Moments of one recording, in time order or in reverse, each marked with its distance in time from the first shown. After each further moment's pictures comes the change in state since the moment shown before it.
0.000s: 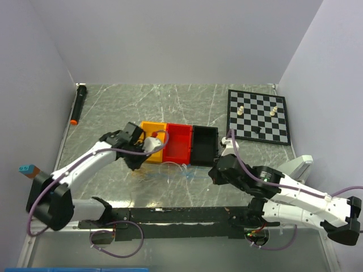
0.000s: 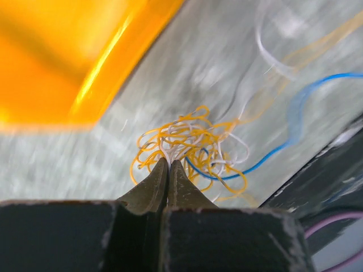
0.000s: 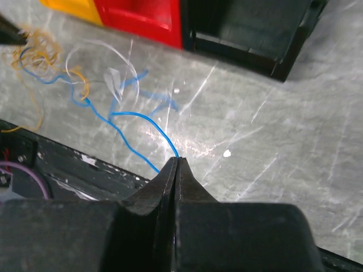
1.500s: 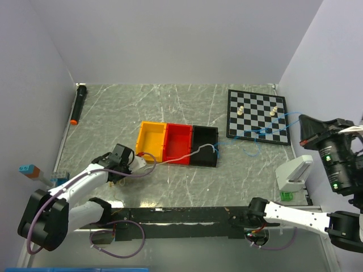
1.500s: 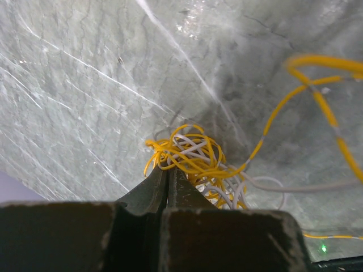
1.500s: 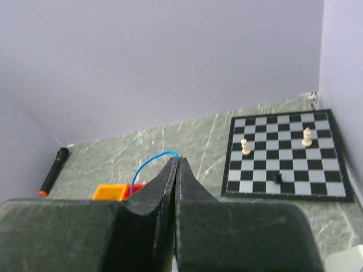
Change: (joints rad) left arm 0.145 -0.239 -0.449 0.218 -0.441 0.272; right arm 0.000 -0.132 0.878 -0.112 0.689 -0.581
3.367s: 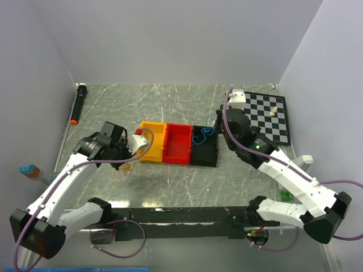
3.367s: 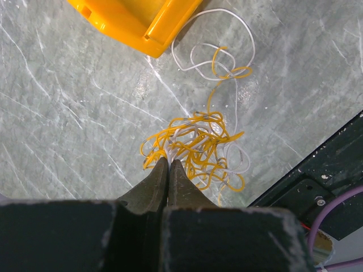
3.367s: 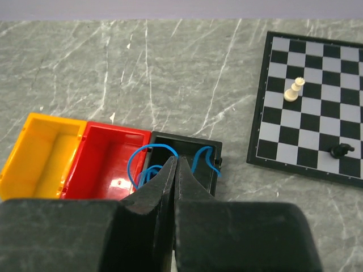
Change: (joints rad) left arm 0.017 -0.073 0.472 -0.416 0.335 -0.116; right arm -0.365 0.425 -0.502 0.460 -0.459 0.056
